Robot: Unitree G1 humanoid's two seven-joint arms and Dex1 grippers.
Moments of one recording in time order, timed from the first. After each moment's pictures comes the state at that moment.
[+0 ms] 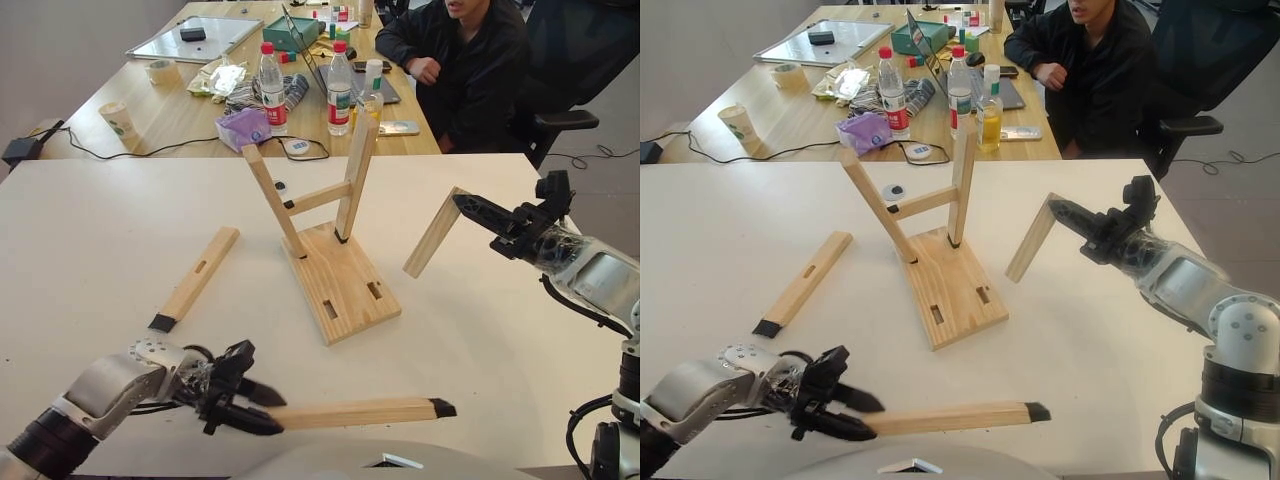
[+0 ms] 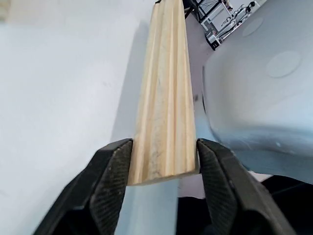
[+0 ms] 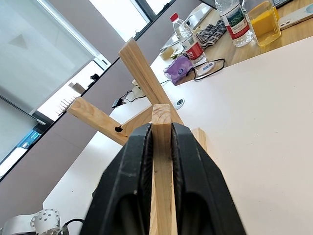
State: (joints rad) left arm 0.08 1.04 -0.38 -0.22 -0.76 0.83 -1.37; right arm -0.22 -0.68 -0.35 -0.22 1.52 0.97 0.08
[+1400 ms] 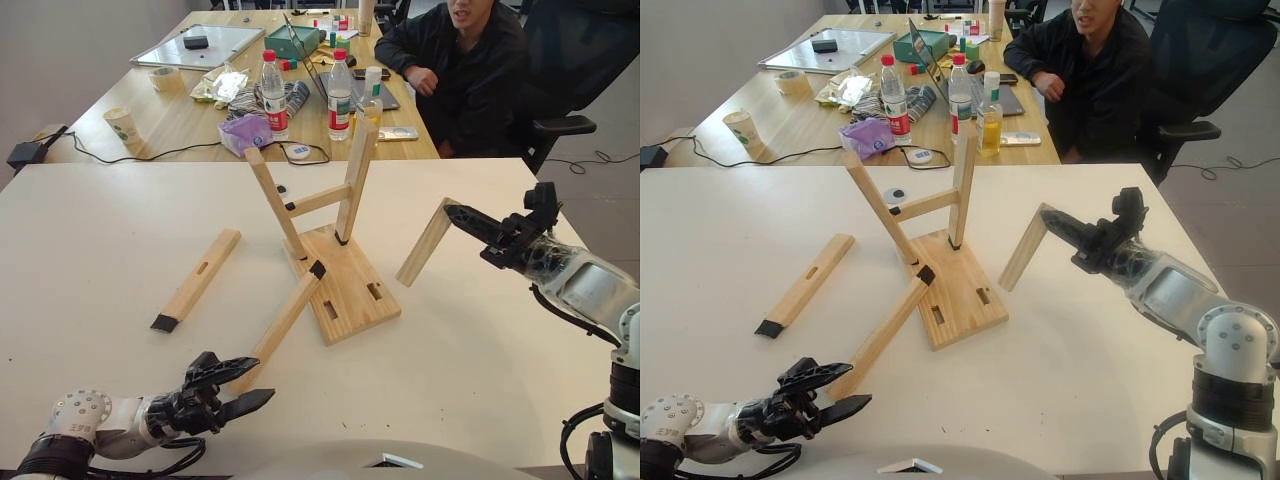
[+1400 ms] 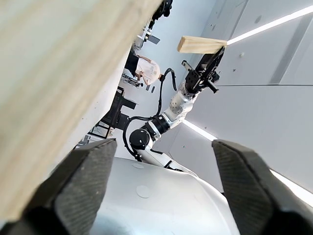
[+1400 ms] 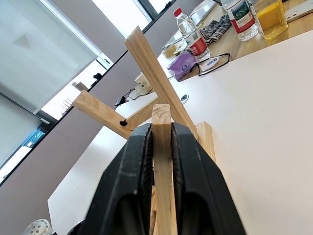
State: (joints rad) left arm 0.18 0.78 -0.06 0.39 -1.76 1.59 -0.78; right arm -0.18 -0.64 -0.33 -0.26 1.52 0.96 0.06
